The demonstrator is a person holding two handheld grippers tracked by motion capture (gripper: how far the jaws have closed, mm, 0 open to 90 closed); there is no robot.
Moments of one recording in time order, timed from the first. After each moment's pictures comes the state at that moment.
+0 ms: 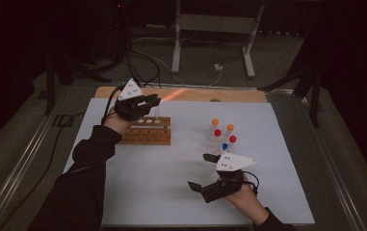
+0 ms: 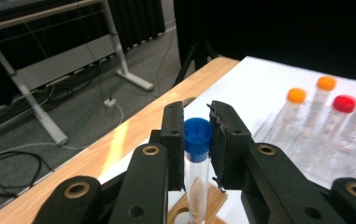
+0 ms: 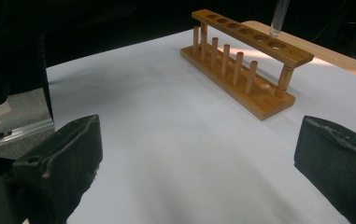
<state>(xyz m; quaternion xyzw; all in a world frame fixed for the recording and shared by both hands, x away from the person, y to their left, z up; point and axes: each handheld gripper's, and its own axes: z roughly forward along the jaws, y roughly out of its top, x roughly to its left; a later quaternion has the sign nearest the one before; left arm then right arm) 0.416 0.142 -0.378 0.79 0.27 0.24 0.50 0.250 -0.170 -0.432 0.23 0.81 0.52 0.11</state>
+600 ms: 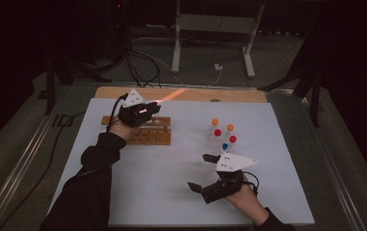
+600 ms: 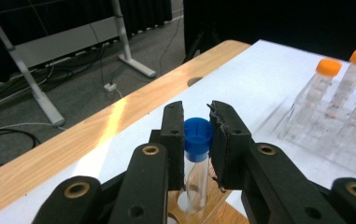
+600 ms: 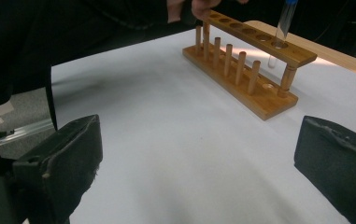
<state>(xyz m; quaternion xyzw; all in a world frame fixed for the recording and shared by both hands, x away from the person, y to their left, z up) 0.424 0.140 -0.424 0.79 0.30 0.22 0.50 0.249 -0.170 -0.432 0.23 0.81 0.52 0.11</state>
